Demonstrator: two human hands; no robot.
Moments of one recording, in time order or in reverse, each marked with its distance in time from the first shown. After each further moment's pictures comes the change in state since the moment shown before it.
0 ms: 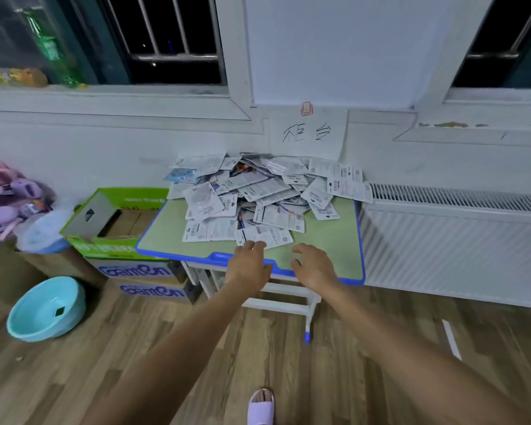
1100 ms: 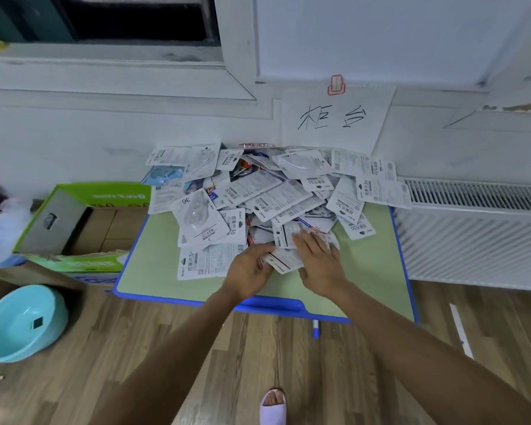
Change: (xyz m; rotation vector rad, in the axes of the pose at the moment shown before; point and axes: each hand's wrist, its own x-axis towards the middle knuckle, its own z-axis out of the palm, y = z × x) left_hand 0.161 -0.091 0.013 -0.576 0.042 0.183; right_hand 0.170 0.006 0.052 -0.380 -0.128 -0.078
